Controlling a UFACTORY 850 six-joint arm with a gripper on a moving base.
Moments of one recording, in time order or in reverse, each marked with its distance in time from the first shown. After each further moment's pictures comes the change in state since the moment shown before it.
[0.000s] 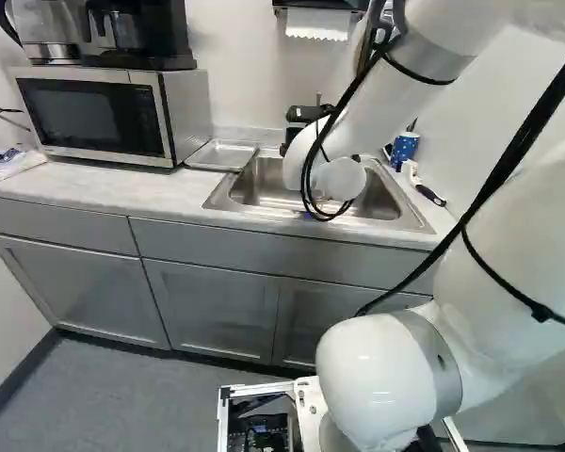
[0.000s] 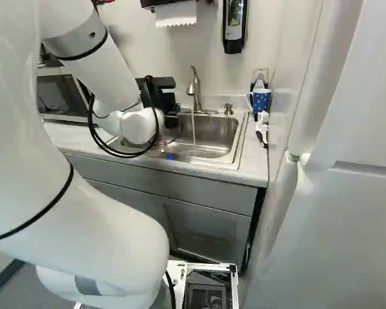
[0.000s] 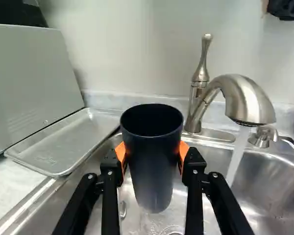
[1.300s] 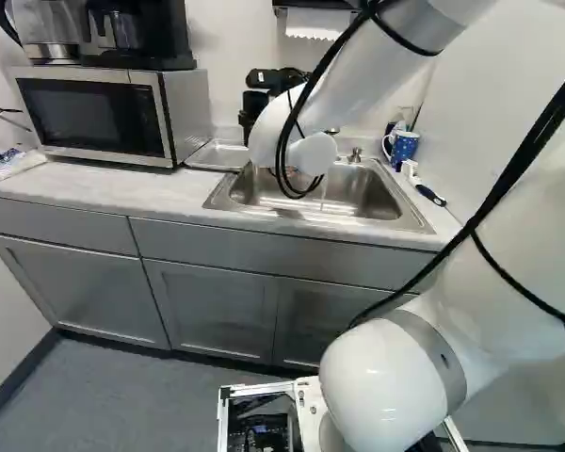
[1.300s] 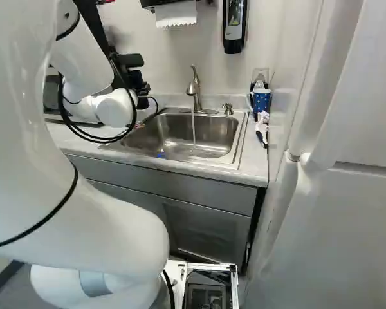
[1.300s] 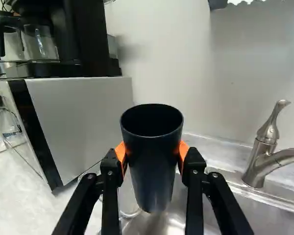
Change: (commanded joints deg) arm 12.2 1.3 -7.1 -1.2 0.3 0.0
